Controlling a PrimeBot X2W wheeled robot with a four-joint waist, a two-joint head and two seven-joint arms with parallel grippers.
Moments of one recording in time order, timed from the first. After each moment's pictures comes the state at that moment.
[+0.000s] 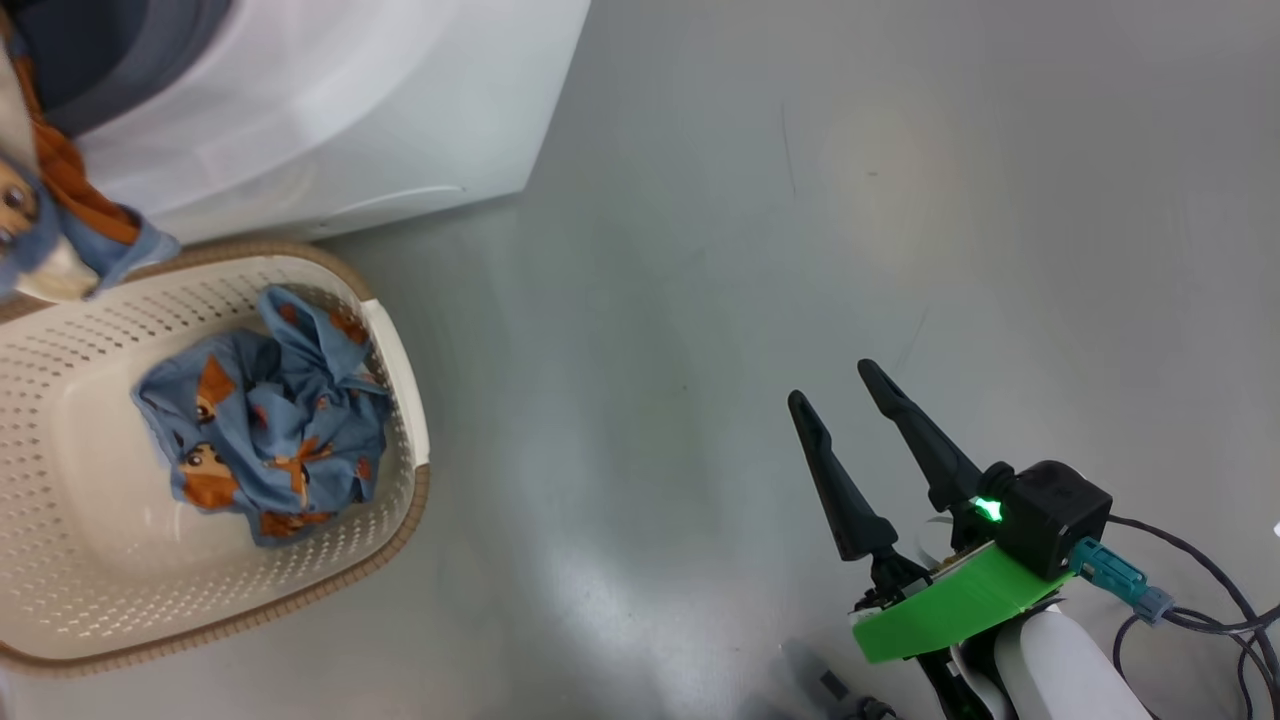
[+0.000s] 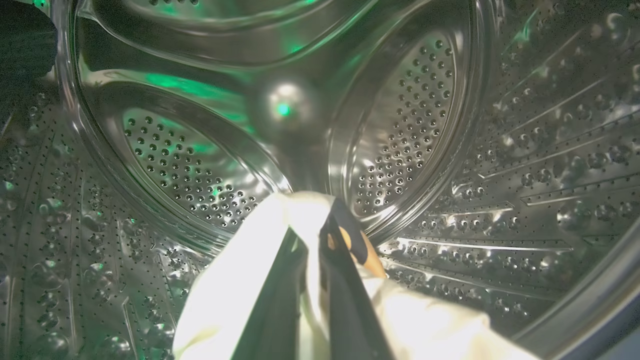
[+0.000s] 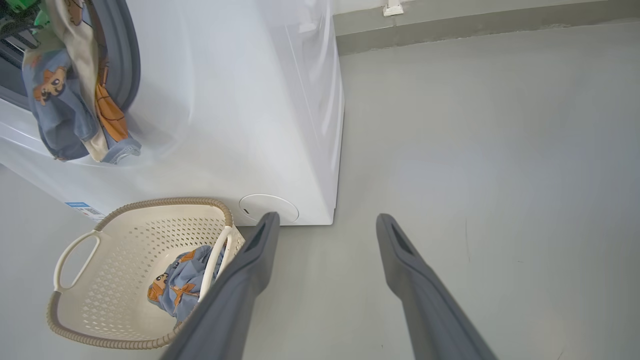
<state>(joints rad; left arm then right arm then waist) -1.20 0.31 0.09 0.71 -0.10 -0.07 -0.26 -0.23 -0.10 0.27 0.08 0.31 0.13 -0.26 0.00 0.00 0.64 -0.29</state>
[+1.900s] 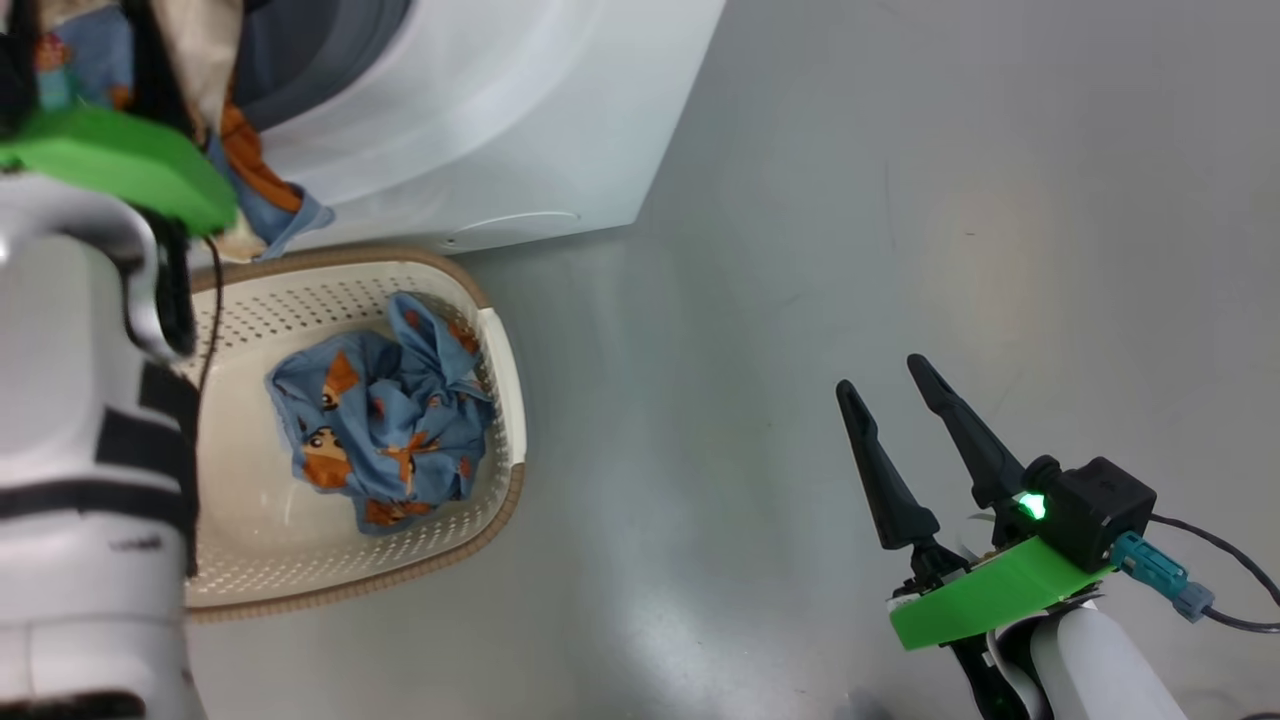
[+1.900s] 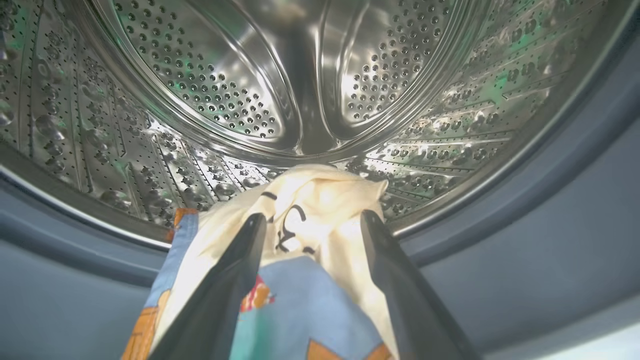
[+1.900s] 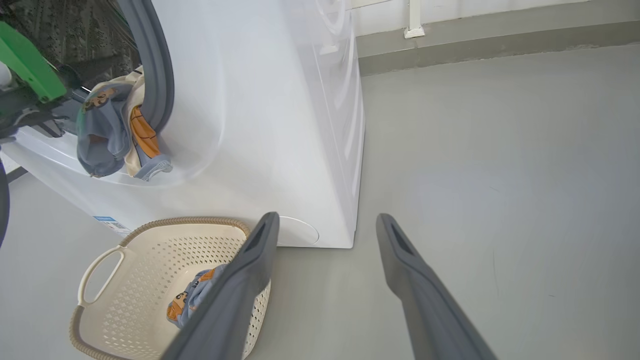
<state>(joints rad) -1.04 0.11 0.04 0.83 -0.13 0.01 -0.25 -0.22 -0.11 0.21 0.09 0.32 0.13 -0.26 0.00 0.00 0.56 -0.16</state>
